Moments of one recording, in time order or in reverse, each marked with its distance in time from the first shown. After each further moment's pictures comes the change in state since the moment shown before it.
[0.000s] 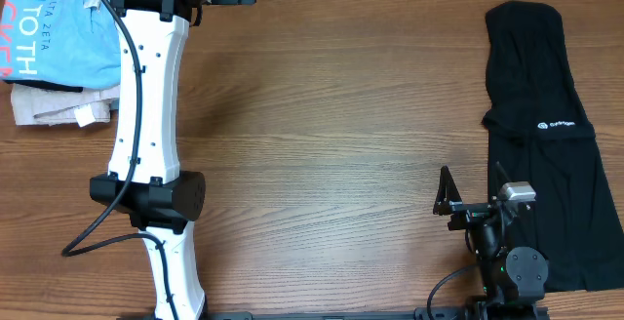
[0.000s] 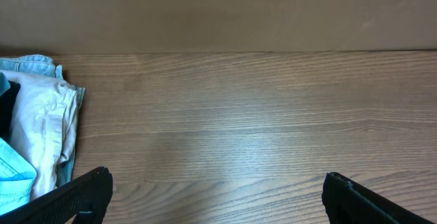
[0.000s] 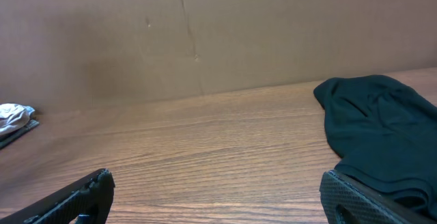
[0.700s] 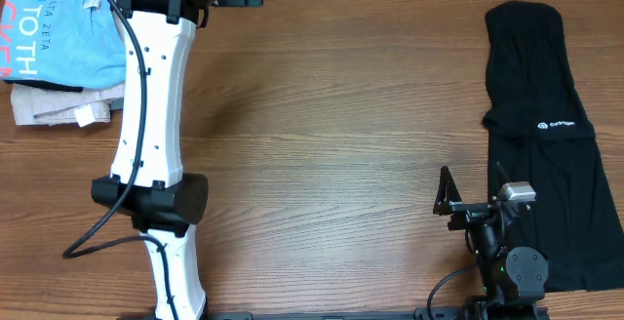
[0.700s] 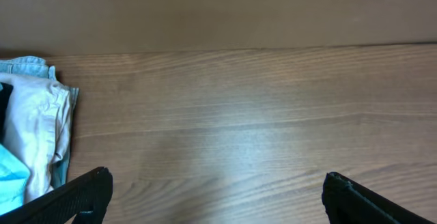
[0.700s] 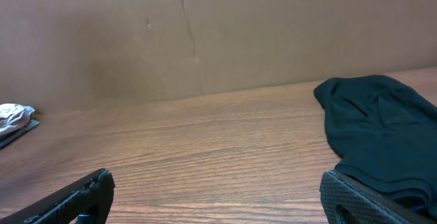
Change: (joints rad) left arm -0.027 -0.024 -0.019 -0.003 -0.009 -0.001; right arm 0.000 0.000 0.000 0.000 0.000 0.000
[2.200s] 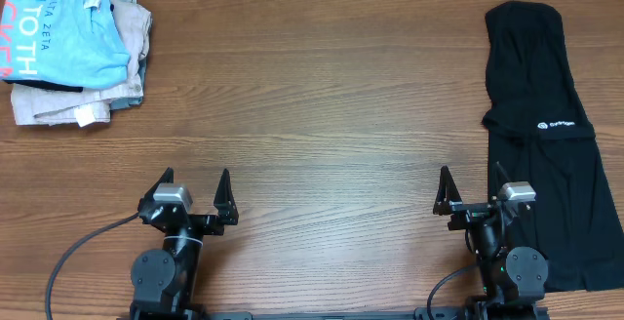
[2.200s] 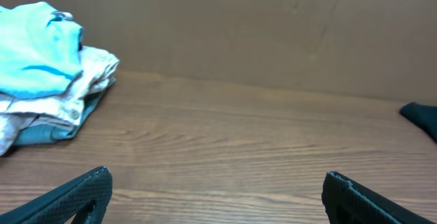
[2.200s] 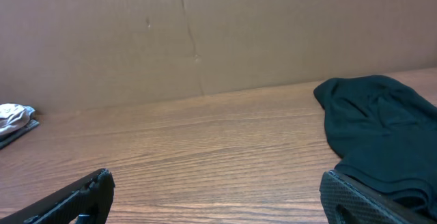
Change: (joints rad) left arm 0.076 -2.071 -2.585 1.246 0.017 -0.031; right arm 0.000 -0.001 0.000 -0.001 -0.001 0.000
